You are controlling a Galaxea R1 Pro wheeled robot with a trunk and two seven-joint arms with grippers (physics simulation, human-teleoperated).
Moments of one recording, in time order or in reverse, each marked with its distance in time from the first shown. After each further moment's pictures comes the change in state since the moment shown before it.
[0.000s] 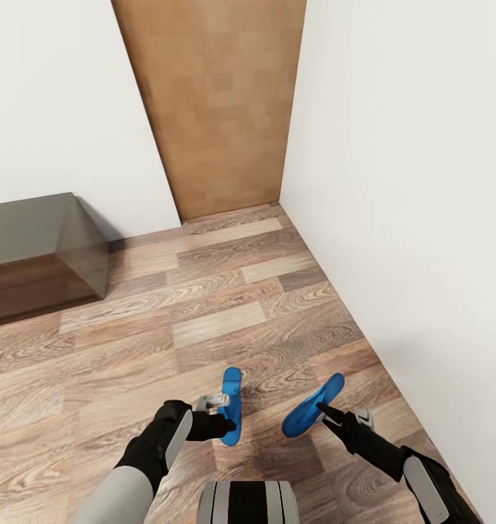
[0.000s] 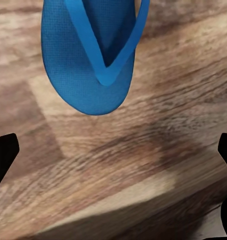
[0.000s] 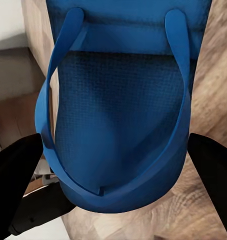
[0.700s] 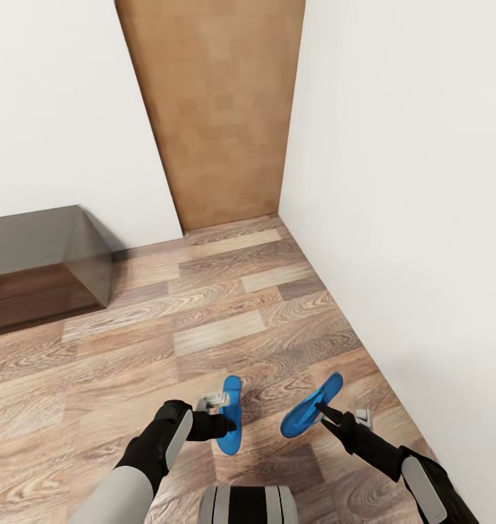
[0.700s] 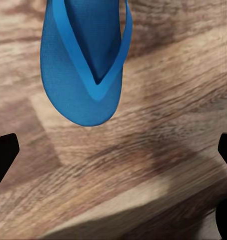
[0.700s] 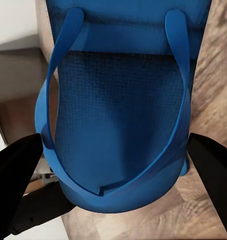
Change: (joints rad) left arm 0.000 -0.001 -0.002 0.000 0.000 0.001 -0.003; right arm 0.000 0.005 0.004 0.000 0.002 -0.002 -0.002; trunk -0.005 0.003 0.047
